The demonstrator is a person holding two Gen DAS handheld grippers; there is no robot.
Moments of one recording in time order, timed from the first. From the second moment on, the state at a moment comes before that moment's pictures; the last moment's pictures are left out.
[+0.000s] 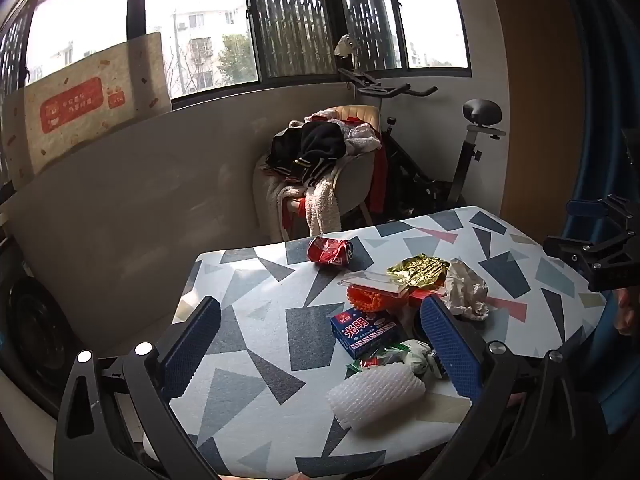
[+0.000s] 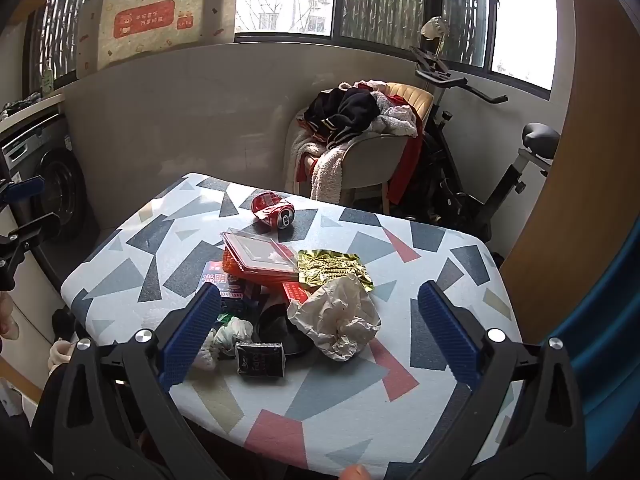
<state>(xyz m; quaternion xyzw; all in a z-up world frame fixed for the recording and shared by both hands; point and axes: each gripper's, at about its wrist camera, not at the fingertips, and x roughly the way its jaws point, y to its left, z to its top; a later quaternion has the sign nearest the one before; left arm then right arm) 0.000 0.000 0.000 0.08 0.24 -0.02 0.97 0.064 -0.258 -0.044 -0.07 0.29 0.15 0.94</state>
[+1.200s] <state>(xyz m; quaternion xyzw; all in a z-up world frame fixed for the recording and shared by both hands) 0.002 -0.003 -0.001 0.08 0.24 -0.02 0.97 0.064 -0.259 -0.044 -0.07 0.29 0.15 0.94</state>
